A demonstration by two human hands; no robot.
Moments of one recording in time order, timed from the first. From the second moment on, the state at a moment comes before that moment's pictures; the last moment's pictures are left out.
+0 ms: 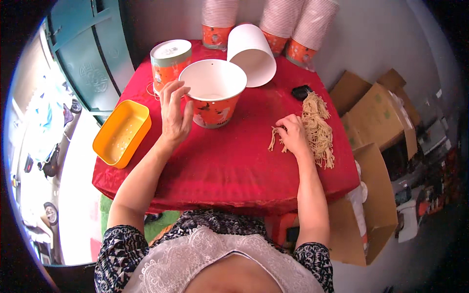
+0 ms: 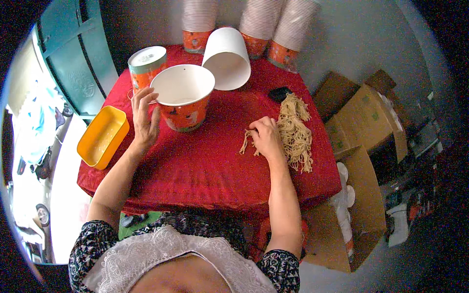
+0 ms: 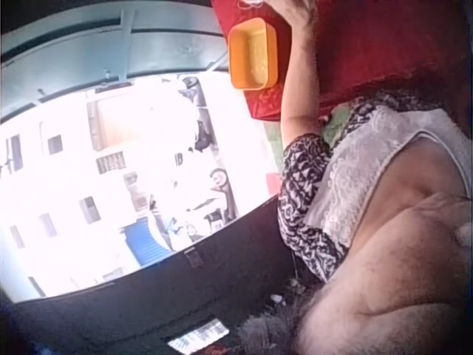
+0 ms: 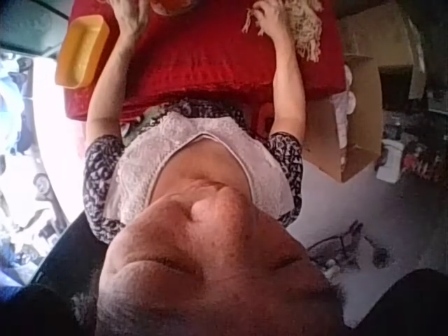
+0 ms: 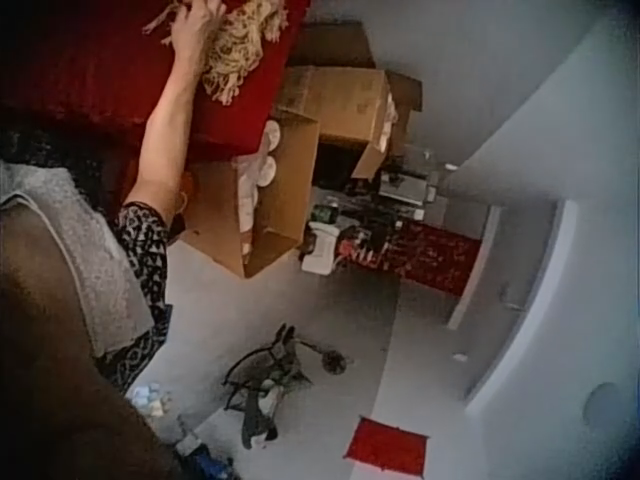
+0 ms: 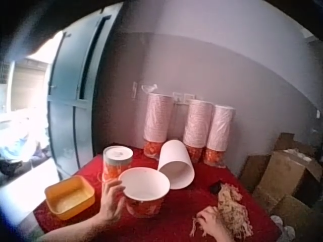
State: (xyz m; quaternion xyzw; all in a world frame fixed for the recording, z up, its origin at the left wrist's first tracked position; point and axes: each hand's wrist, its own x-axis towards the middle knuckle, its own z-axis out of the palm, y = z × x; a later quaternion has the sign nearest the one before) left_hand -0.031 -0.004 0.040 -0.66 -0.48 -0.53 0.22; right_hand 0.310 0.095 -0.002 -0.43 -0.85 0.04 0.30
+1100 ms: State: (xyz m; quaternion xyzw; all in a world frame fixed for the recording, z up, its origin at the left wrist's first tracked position) left_hand -0.016 -0.022 0.074 -0.69 -0.46 -0.51 0.24; right_hand 0.297 0.077 0.017 -0.33 -0.87 0.06 0.37
